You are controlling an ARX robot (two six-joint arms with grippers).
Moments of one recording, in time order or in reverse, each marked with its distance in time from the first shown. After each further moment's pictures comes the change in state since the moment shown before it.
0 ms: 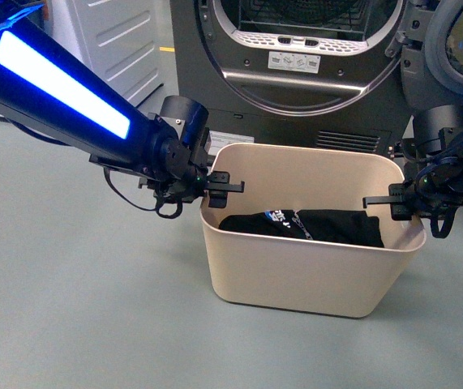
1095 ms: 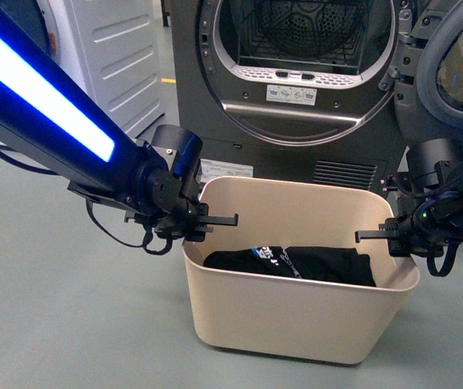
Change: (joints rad) left arm -0.012 -0.190 -0.291 0.093 -0.034 -0.024; right arm 0.020 -0.101 -0.150 0.031 -0.040 0.024
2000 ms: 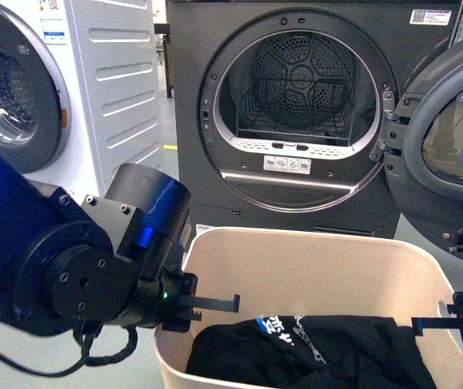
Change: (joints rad) left arm -0.113 -0.558 -0.707 0.210 -0.094 -0.032; right arm 0.024 -0.612 -0.776 0.346 -0.044 -0.005
